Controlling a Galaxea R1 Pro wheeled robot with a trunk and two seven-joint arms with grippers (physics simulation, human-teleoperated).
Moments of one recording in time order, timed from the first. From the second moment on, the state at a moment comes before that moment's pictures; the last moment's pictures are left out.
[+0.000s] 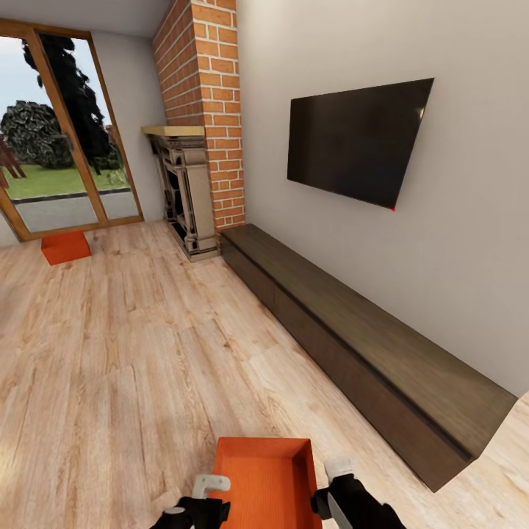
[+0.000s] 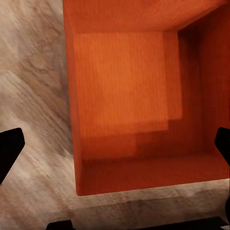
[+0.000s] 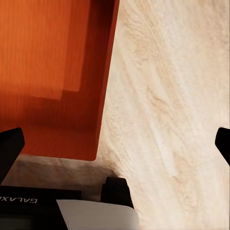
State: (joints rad) left arm -0.45 -0.14 0.08 -0.26 -0.12 0.08 -0.03; right arm -0.47 0.12 0.13 -0.41 0.03 0.48 -0.16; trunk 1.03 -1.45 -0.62
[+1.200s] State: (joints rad) left arm -0.44 -0.11 0.13 -0.25 -0.10 -0.01 -0.01; right arm -0.48 0.11 0.08 -0.33 0.02 0.40 -0.14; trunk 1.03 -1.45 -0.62
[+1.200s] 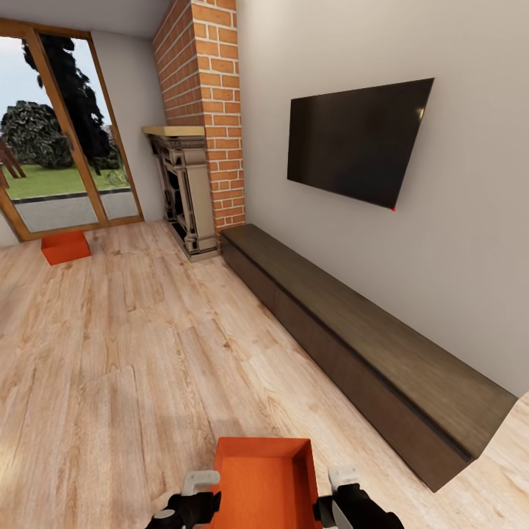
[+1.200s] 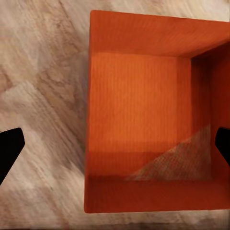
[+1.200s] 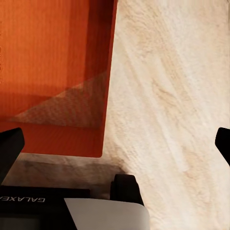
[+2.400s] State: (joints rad) left arm -0.44 -0.11 0.16 -0.25 -0.09 0.01 0.00; right arm -0.48 0.12 0.09 -0.32 0.02 0.37 -0.14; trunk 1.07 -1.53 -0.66
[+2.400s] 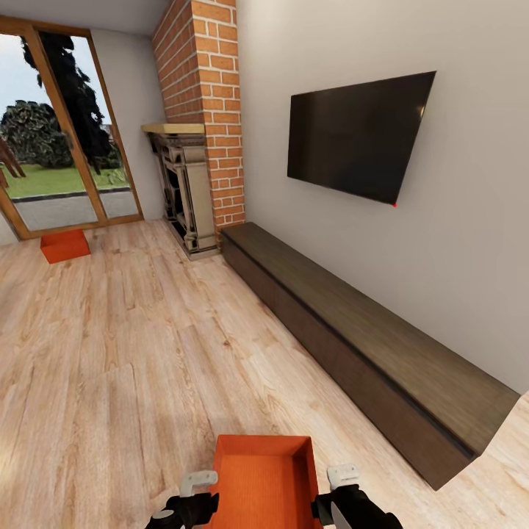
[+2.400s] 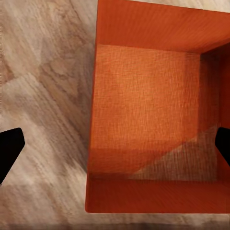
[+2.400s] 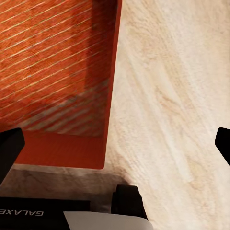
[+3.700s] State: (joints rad) left arm -0.44 -0.11 0.16 -0.25 -0.09 0.00 0.05; right arm -0.48 0.12 0.09 -0.32 0.02 0.37 -0.14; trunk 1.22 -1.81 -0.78
